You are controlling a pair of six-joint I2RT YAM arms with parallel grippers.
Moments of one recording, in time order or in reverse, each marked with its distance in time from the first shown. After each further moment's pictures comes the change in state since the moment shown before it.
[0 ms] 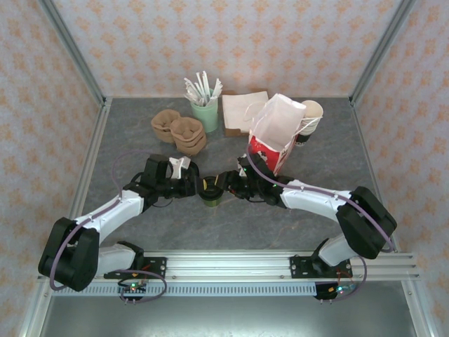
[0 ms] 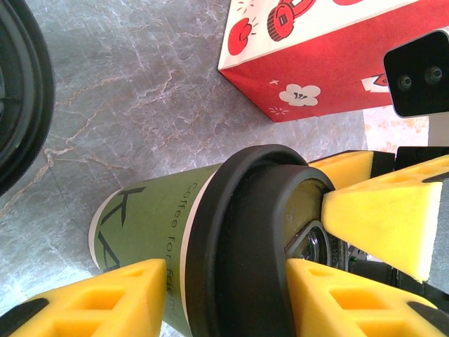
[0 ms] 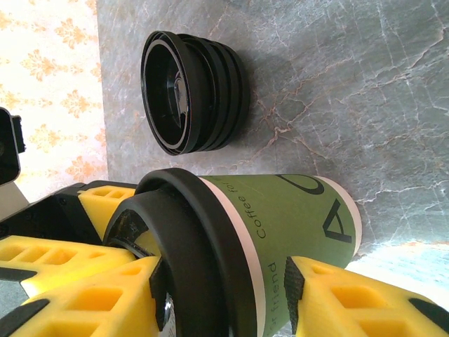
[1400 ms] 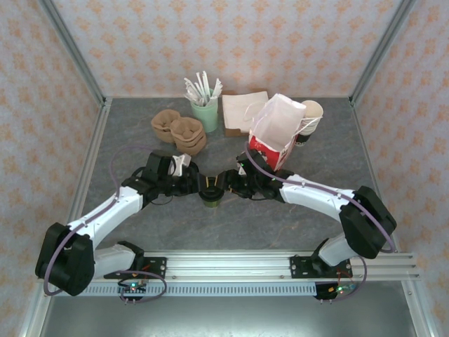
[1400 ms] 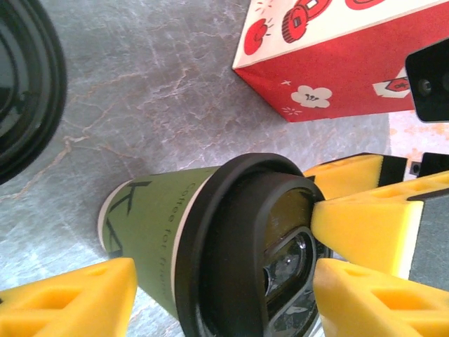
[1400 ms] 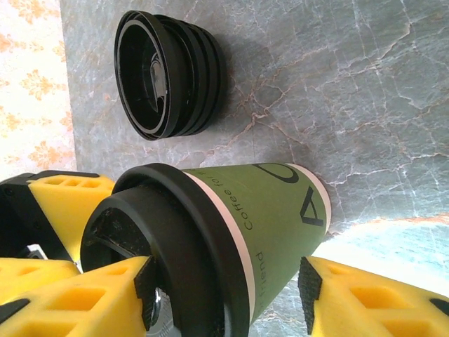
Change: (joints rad) left arm -0.044 -0.040 0.121 -0.222 -0.111 -0.006; right arm -0.003 0.000 0.101 -0.213 -0.003 -0.079
